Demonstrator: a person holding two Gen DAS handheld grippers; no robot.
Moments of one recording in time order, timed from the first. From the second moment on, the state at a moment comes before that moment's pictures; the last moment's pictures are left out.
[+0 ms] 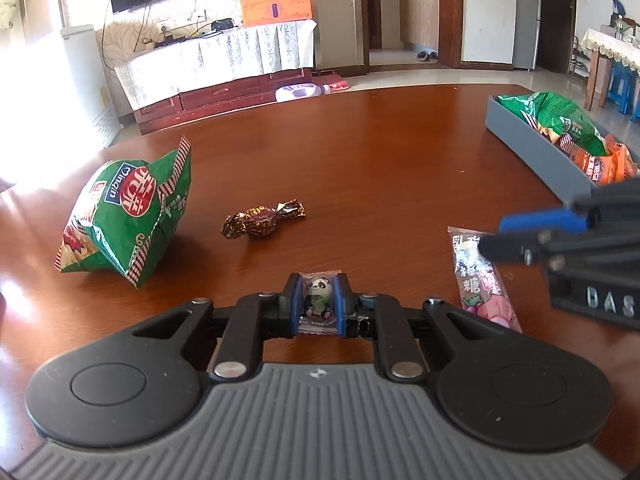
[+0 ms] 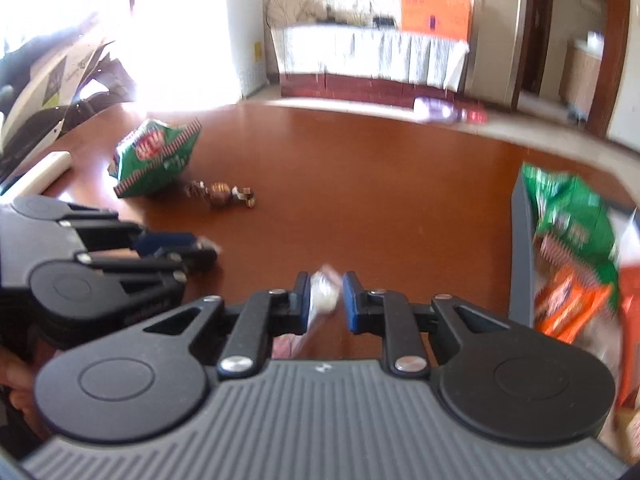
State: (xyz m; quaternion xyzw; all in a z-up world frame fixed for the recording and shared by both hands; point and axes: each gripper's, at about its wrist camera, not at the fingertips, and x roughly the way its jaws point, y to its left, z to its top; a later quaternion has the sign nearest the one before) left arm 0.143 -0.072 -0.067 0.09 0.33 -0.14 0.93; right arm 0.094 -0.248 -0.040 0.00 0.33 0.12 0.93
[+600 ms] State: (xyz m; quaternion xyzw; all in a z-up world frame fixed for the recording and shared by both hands) left arm 0.148 -0.059 -0.063 0.07 0.35 -0.14 0.92; right arm 0.074 -0.233 -0.049 -0.06 0.35 0.12 0.93
